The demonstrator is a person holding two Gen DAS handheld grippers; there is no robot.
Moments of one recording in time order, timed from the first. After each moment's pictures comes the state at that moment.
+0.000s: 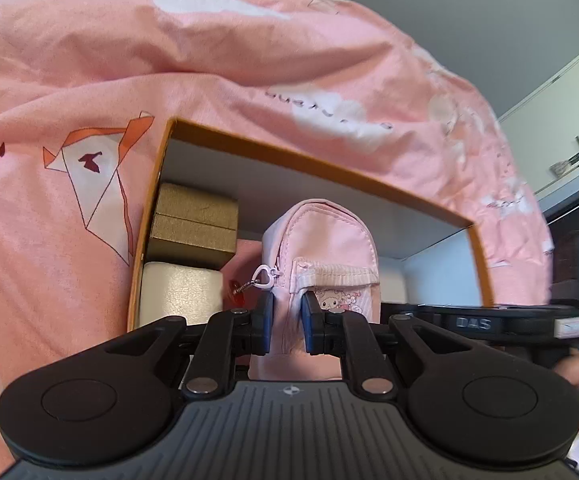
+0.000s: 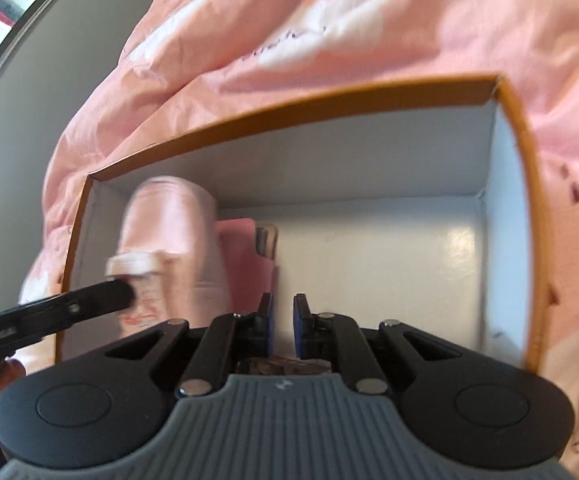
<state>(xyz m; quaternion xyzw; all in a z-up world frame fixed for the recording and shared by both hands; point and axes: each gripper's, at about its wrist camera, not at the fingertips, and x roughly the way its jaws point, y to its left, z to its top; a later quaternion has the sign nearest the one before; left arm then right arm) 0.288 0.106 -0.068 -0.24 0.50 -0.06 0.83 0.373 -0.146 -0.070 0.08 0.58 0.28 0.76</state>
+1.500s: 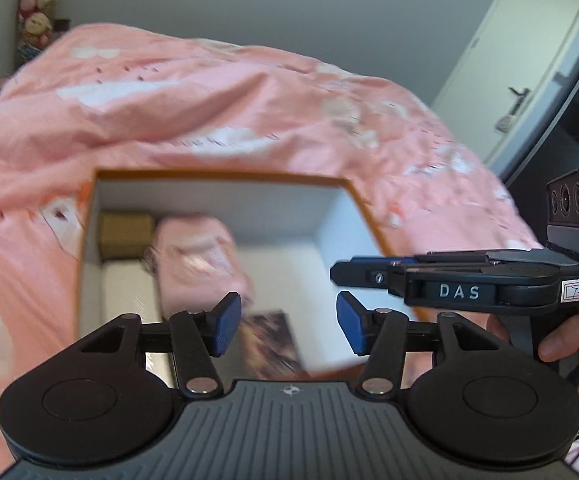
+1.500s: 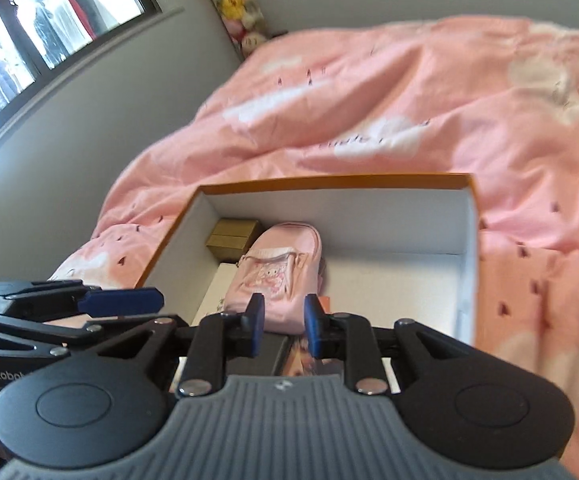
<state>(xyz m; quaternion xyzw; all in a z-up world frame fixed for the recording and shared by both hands) 0.181 0.030 0.003 -0.14 0.41 -0.15 0.89 0.254 -0.174 0.006 0.04 0.42 0.33 0.85</state>
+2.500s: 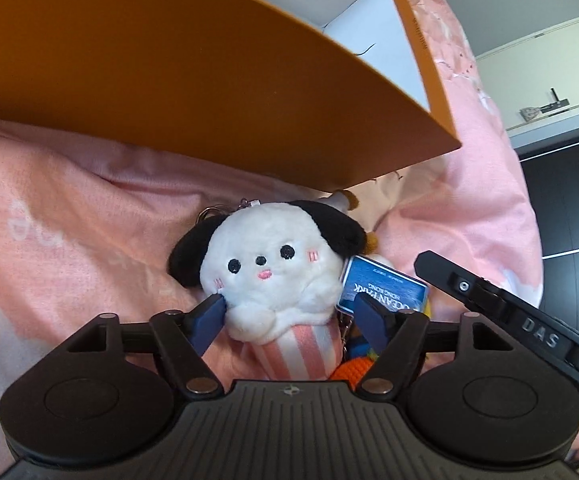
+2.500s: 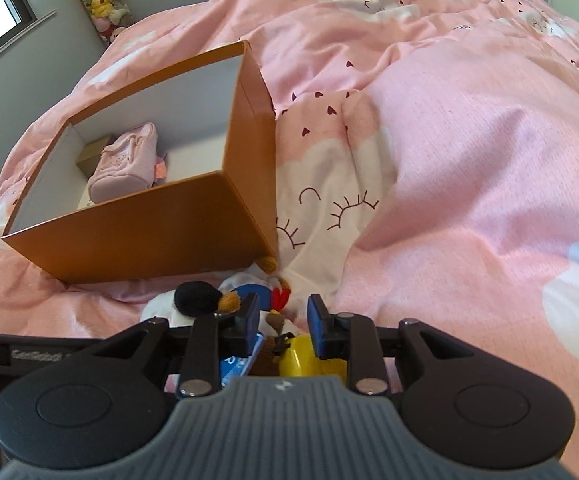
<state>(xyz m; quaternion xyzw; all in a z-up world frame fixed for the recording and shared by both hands) 0.152 -0.032 -0.136 -0.30 0.57 -0.13 0.75 0.155 -0.285 -0.058 0.05 0.48 0.14 0.87</state>
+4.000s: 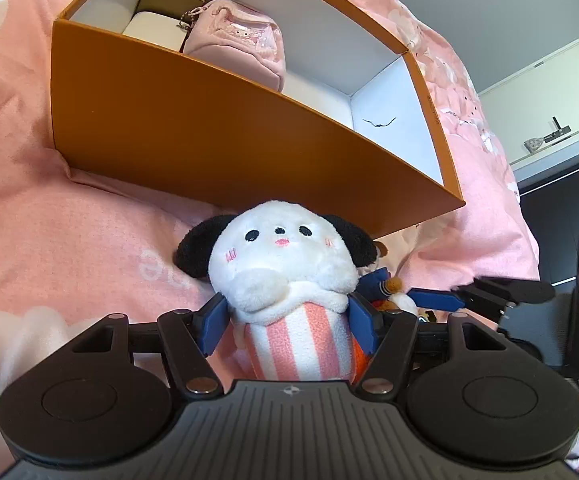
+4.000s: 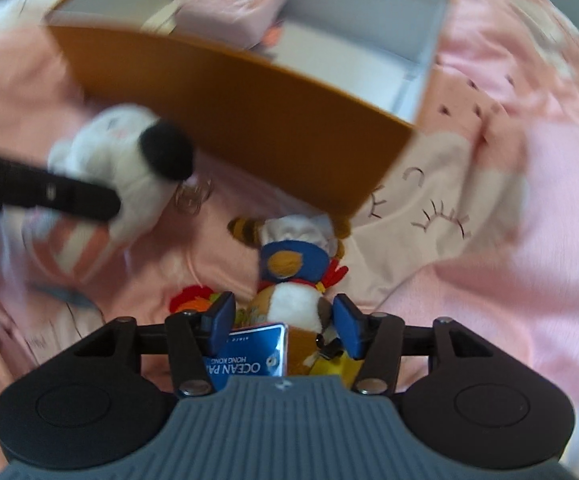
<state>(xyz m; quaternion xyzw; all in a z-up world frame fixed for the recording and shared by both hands) 0.125 0.024 -0.100 -0.30 0.52 -0.10 0.80 0.166 -0.194 -0.080 -0.27 0.54 0.27 0.75</state>
